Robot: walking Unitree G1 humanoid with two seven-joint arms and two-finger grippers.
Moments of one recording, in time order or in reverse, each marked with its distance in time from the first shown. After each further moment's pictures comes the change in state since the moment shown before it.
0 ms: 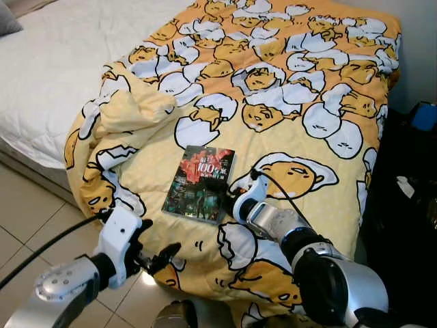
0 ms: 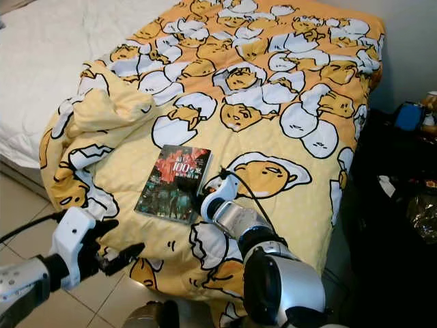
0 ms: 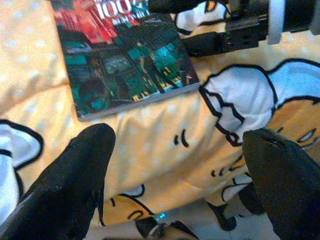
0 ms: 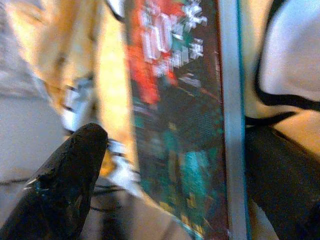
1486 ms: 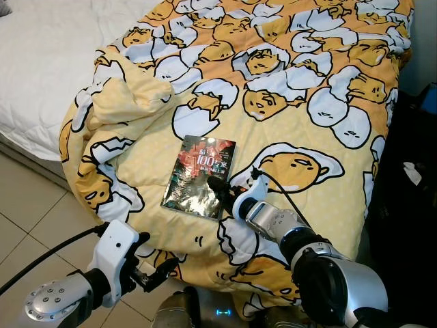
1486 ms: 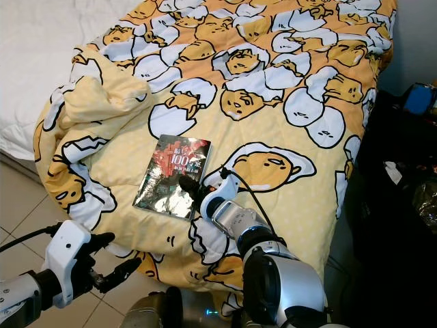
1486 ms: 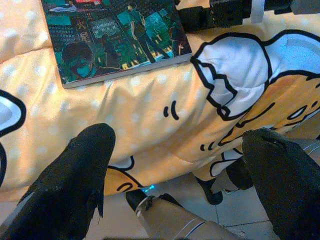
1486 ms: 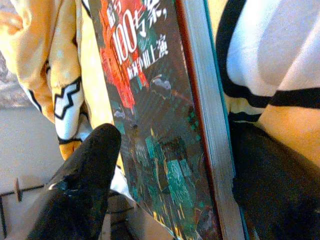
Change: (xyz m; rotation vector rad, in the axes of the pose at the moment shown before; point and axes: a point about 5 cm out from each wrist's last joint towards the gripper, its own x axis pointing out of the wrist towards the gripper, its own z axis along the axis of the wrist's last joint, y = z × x) left arm -0.015 -0.010 -0.005 -0.014 0.031 0.001; right arm 0.001 0.006 0.001 0.047 -0.028 0.055
